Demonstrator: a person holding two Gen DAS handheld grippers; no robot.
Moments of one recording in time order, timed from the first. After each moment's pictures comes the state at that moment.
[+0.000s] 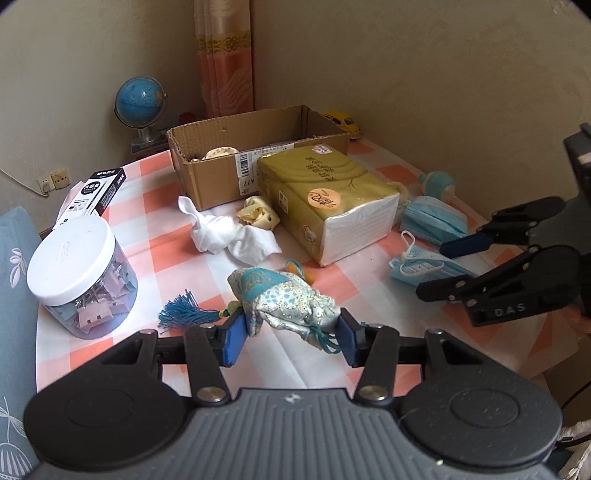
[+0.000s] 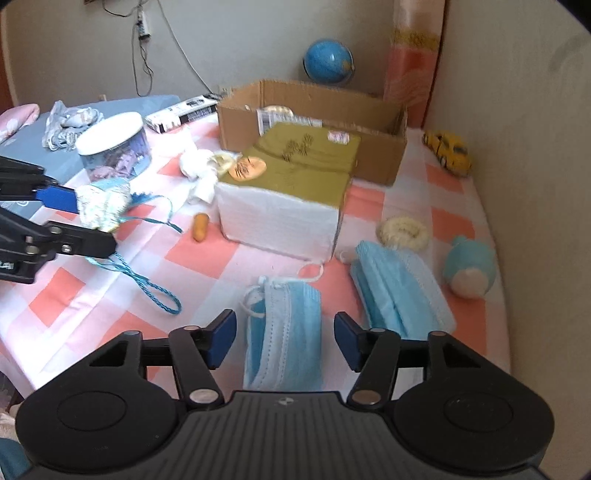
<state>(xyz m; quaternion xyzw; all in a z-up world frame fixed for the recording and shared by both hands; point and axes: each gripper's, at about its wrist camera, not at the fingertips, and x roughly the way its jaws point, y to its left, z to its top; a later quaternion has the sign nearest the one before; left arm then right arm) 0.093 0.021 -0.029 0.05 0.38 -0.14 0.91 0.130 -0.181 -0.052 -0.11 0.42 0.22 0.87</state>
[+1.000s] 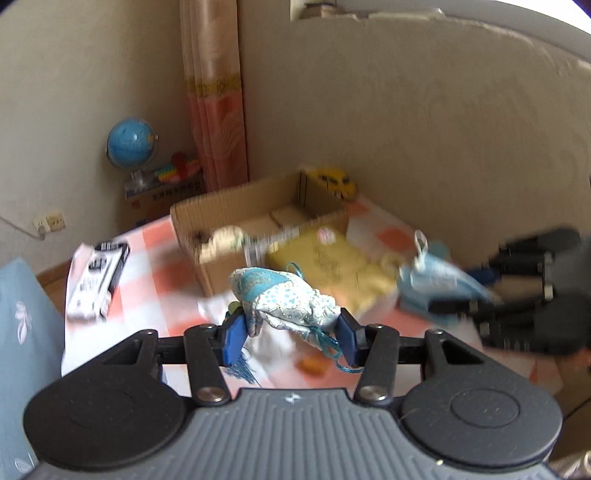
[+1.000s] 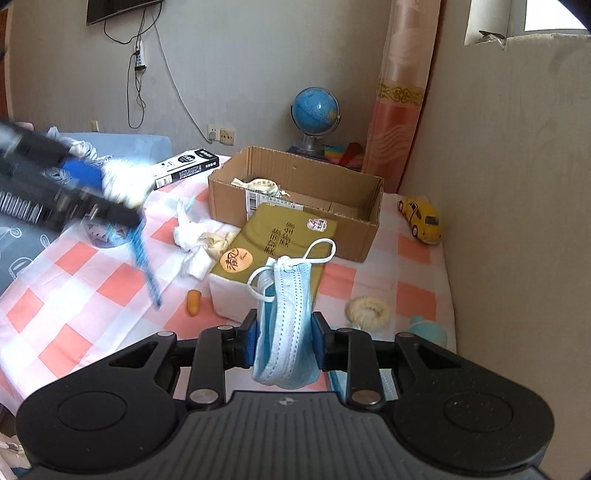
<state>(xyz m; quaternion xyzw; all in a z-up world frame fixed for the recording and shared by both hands) 0.141 0.027 0.049 0.06 0.34 -0.17 0.92 0.132 -0.174 0.014 -0.14 0.34 0.21 0.91</state>
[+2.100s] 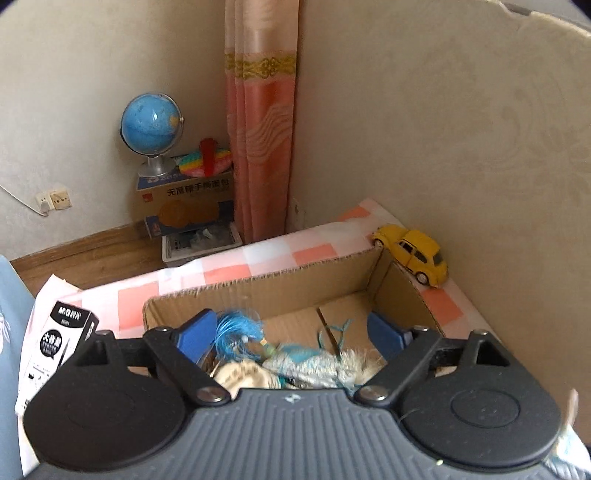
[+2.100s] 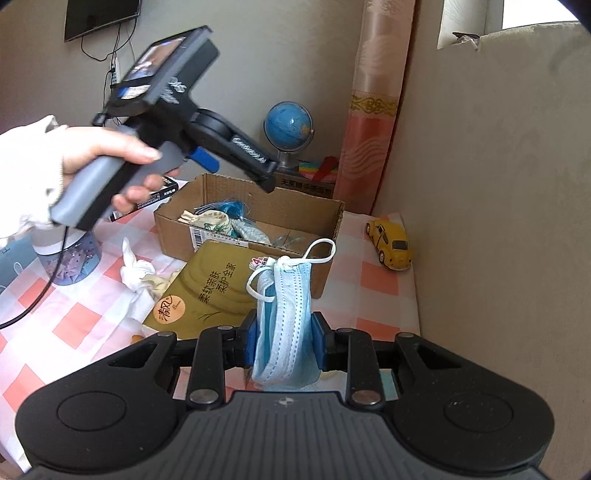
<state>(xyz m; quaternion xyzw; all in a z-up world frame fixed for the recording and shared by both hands) 0.351 -0.014 0.016 0.00 0.37 -0.10 0.92 0.185 -0.194 0.022 -0.13 0.32 0.18 0.92</state>
